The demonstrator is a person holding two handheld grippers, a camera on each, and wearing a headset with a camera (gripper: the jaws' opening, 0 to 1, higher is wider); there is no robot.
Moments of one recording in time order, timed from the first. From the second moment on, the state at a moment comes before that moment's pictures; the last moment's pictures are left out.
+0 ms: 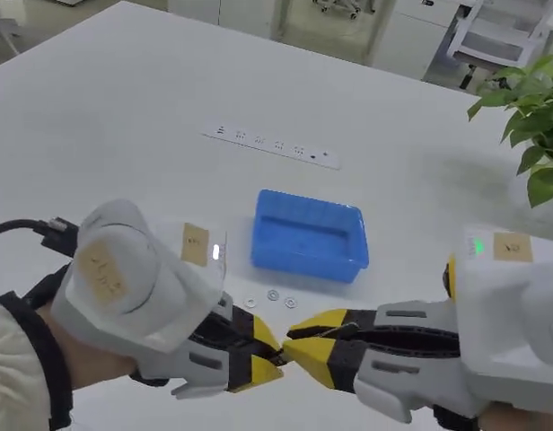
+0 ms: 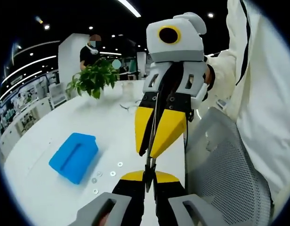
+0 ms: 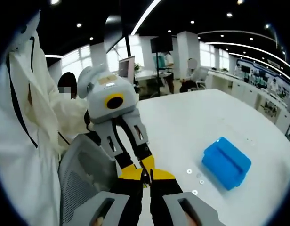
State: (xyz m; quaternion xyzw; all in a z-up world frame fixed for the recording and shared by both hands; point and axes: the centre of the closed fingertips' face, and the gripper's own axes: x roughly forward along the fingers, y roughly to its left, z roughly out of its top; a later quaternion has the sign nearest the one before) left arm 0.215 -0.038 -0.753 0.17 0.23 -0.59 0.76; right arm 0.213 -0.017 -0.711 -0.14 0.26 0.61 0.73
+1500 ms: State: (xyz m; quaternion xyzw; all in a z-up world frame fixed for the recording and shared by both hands) left arm 0.211 0.100 -0.770 0.13 0.28 -0.15 0.94; right arm 0.292 -0.002 -0.712 -0.07 0.23 0.55 0.80
